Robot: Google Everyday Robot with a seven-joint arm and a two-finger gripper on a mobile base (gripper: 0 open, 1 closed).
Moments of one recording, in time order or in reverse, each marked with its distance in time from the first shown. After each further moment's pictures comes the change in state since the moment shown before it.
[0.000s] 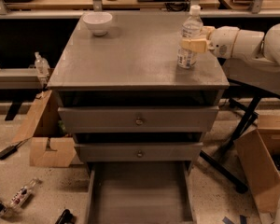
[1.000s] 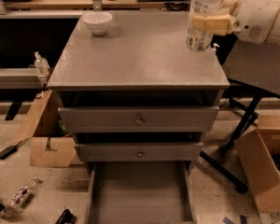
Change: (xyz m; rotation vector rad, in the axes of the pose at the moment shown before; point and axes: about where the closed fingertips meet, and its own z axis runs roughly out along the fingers) arm -0.146 0.105 -0.080 0.040 -0.097 -0.220
